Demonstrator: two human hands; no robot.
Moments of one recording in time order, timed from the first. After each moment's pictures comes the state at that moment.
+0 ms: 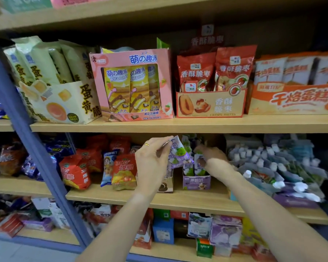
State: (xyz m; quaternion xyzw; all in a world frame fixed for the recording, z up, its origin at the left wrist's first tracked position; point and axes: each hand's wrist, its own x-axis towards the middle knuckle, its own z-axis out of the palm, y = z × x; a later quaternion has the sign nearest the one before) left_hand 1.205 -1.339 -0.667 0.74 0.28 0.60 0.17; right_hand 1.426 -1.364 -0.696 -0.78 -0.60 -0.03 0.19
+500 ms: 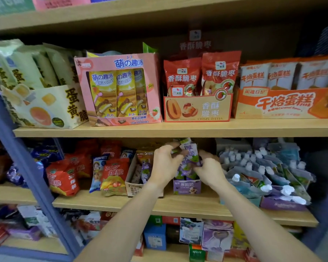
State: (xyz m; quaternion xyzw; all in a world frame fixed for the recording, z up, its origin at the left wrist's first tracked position) left_hand 1.273 -1.322 -0.680 0.79 0.30 0.47 0.27; right_hand 1.429 -1.377 -0.716 -0.76 -0.53 0.05 0.38
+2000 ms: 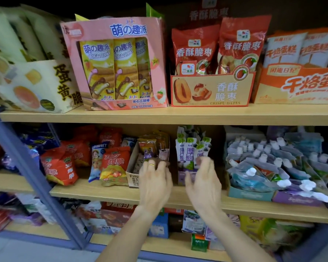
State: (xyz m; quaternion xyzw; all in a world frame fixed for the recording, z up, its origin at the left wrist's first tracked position) left_hand 1.236 -1.309 -0.783 0.82 0.45 0.34 -0.04; right_hand 1.356 -1.398 -0.765 -0.76 -0.49 -0.11 0.42
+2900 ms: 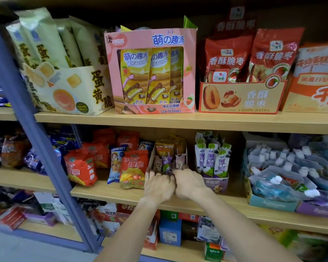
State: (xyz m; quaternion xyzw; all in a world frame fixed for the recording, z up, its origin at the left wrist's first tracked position) left_hand 1.192 -1.267 -0.775 0.86 0.51 0.05 0.04; right_hand 1.298 -1.319 -0.740 -0.77 -0.64 0.06 0.05
